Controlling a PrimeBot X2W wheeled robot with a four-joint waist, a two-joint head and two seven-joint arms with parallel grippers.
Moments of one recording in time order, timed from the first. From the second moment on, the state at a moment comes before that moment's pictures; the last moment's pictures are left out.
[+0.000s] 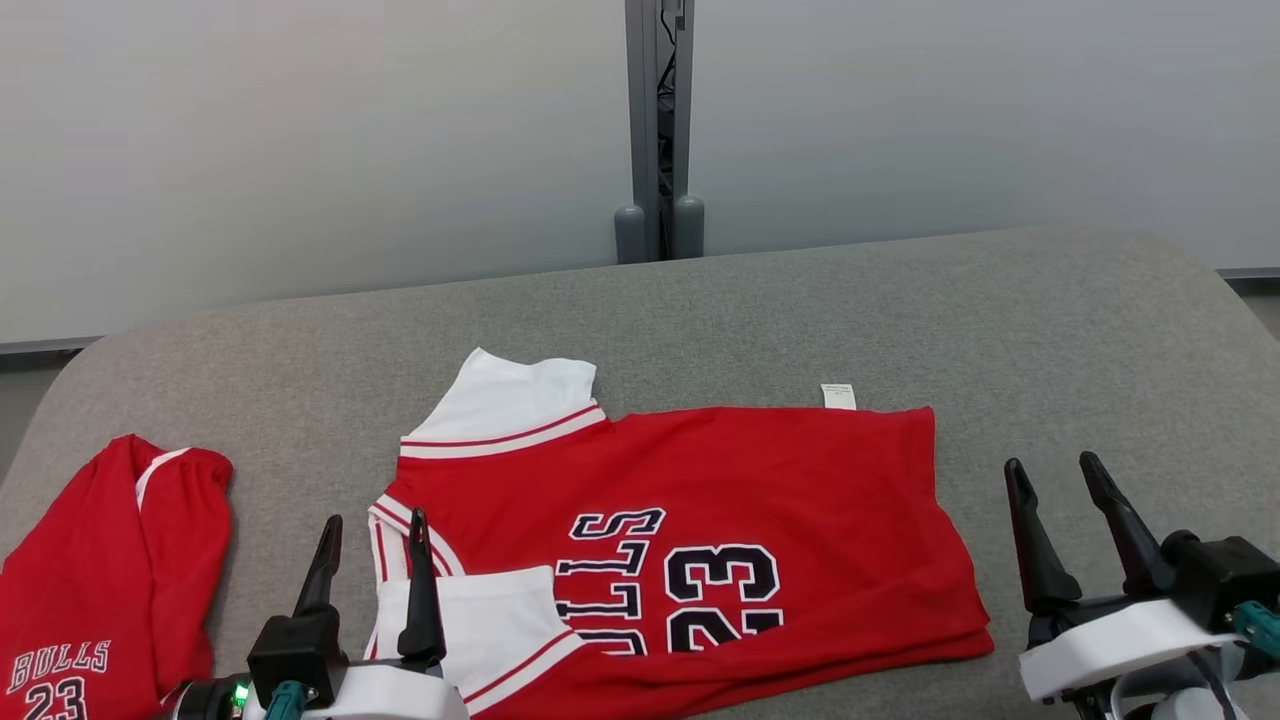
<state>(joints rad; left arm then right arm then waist) 0.02 0.05 -0.18 0.19 -0.21 0.21 -0.26 -0.10 -0.14 0.07 0.28 0.30 0.13 -0.26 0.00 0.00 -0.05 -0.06</state>
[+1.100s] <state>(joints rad) -0.59 0.24 -0.22 0.68 -0.16 -0.12 -0.13 -0.56 -0.12 0.24 0.72 0.34 0.13 -0.23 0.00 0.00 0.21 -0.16</state>
